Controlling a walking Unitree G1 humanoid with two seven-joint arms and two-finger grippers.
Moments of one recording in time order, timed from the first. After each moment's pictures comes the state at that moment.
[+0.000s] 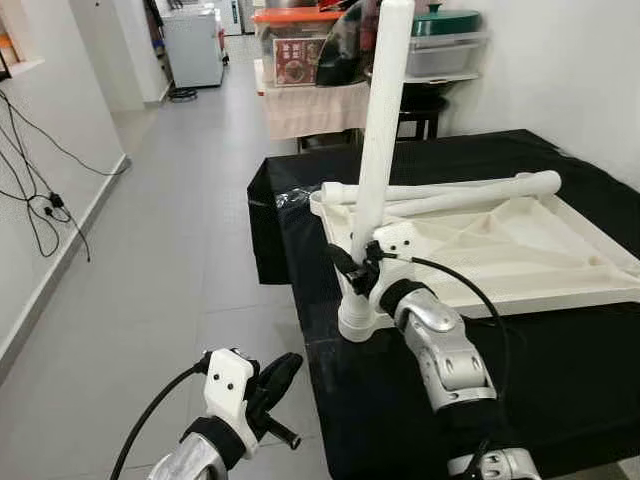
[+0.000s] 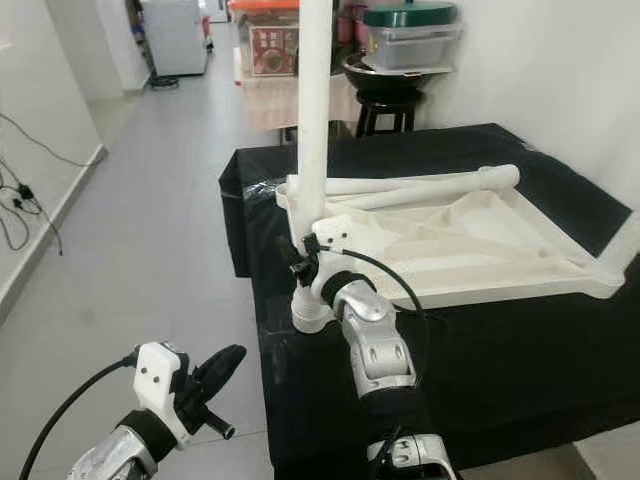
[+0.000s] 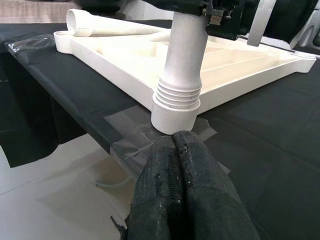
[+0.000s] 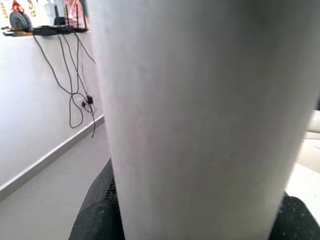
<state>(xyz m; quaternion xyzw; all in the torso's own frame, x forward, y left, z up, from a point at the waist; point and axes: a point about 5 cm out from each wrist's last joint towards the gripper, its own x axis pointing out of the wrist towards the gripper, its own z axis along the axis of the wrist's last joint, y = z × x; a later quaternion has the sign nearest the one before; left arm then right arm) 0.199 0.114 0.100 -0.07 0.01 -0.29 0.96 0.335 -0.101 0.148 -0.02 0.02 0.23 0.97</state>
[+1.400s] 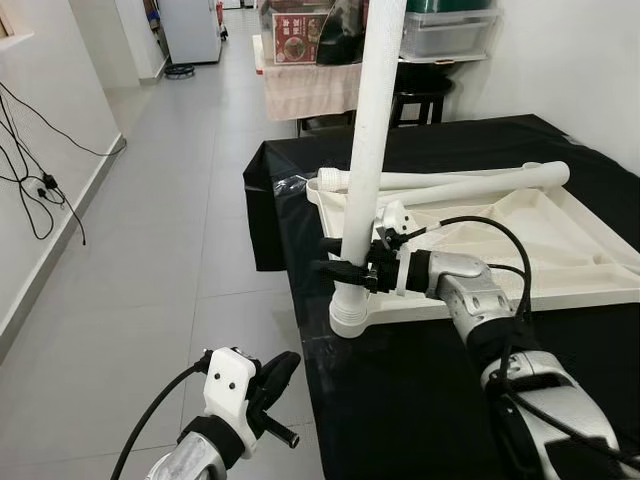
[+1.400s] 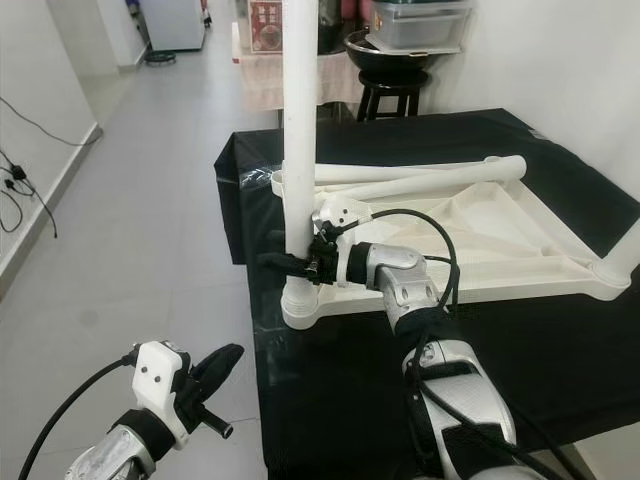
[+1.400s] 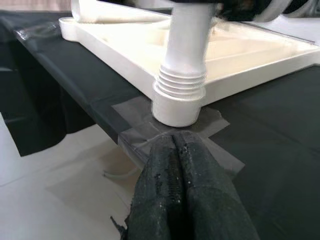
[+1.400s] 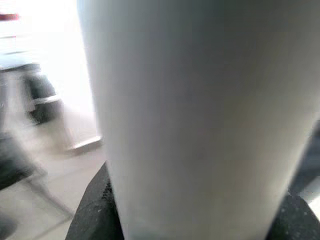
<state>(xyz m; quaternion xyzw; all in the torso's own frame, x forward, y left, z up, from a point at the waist) 0.196 0.113 0.101 -0.06 0.02 -0.27 0.96 0.357 -0.120 0.148 -0.01 0.05 0.41 0.91</state>
